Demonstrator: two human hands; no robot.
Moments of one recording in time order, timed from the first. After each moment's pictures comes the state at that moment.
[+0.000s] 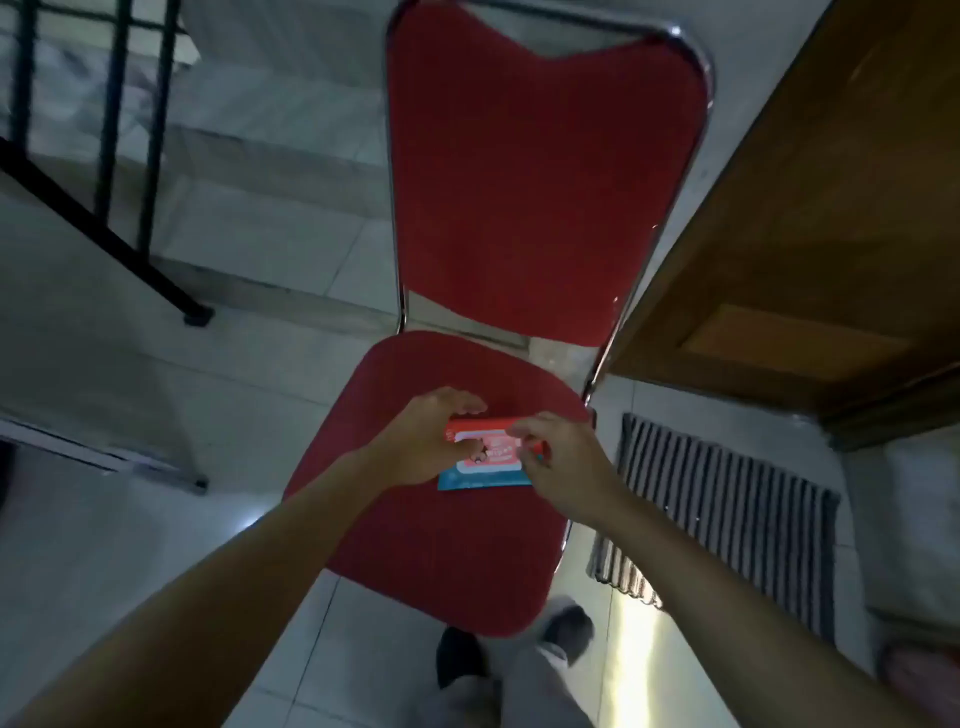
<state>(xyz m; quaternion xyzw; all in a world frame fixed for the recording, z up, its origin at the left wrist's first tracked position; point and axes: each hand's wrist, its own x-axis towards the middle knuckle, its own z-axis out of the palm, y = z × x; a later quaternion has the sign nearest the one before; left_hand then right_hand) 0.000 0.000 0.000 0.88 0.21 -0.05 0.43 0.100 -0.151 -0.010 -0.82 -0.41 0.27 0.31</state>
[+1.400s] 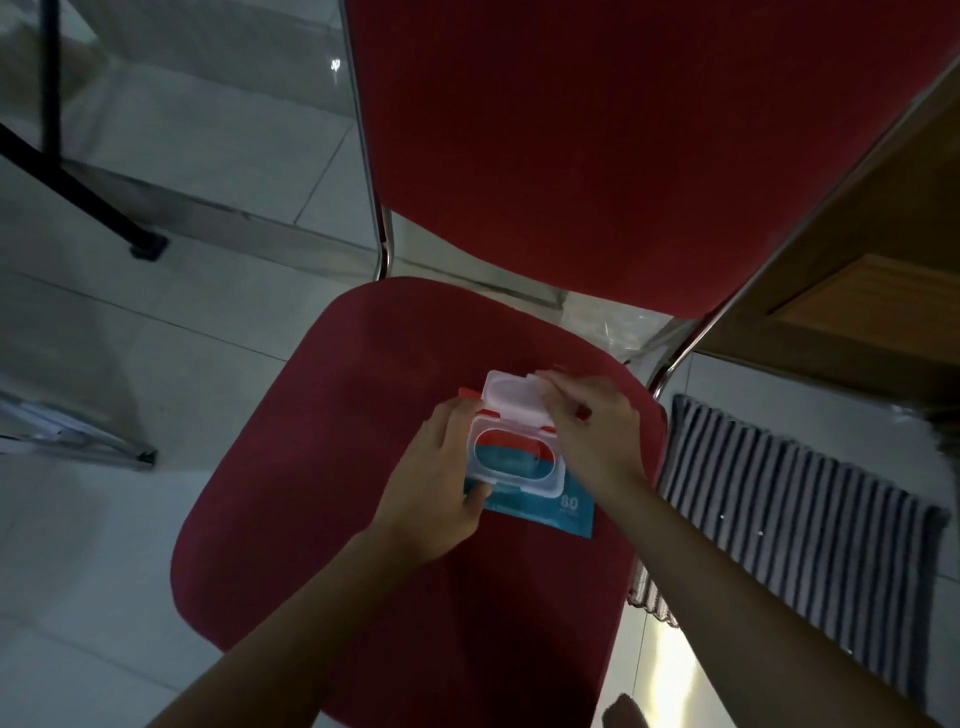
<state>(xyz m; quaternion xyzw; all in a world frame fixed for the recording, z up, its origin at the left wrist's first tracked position) 0.023 0.009 -0.187 0.89 0.26 0.02 0.37 0.167 -0.080 -0.192 -0.84 -0.25 0.21 0.44</state>
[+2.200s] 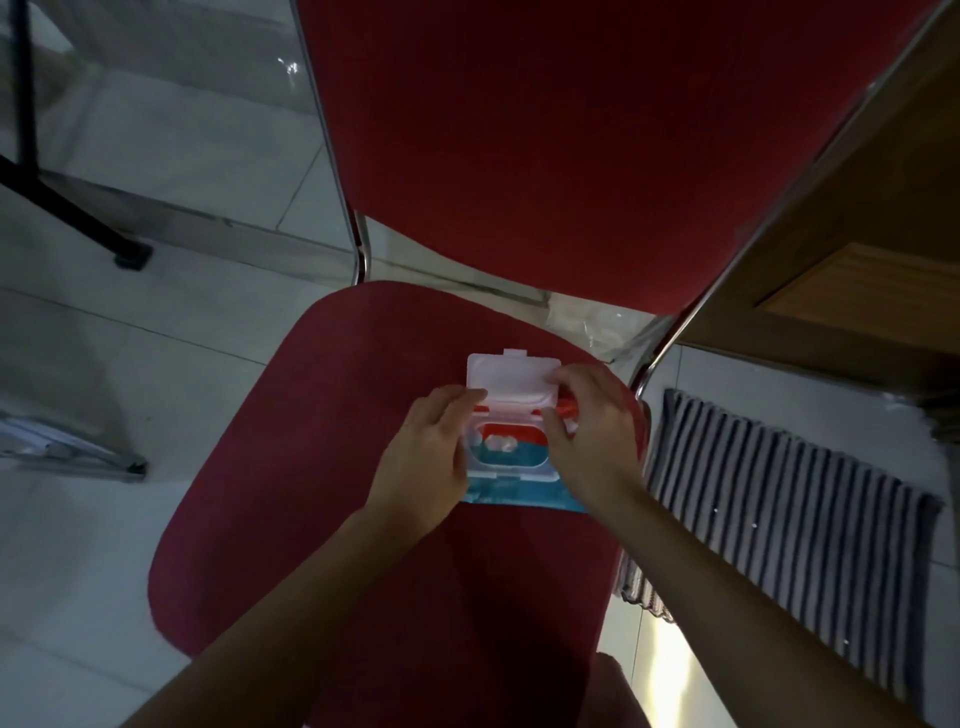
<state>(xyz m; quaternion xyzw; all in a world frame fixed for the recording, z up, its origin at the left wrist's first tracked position) 0.052 0.012 -0.184 0.91 0.28 0.00 0.31 0.176 -0.094 -0.193 -0.86 -0.32 0.13 0.37</state>
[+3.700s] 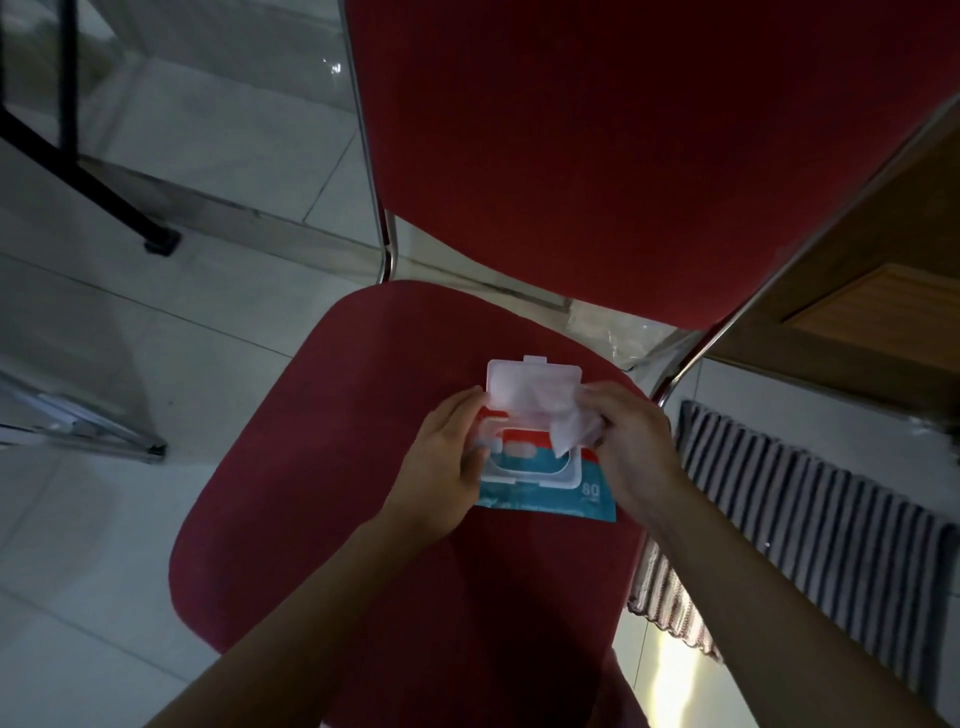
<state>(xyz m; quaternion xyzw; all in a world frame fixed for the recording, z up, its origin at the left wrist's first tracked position) 0.045 0.015 -0.196 0.86 0.32 0.03 0.39 0.190 -0.088 -0.184 -0.65 0.00 0.41 0.64</state>
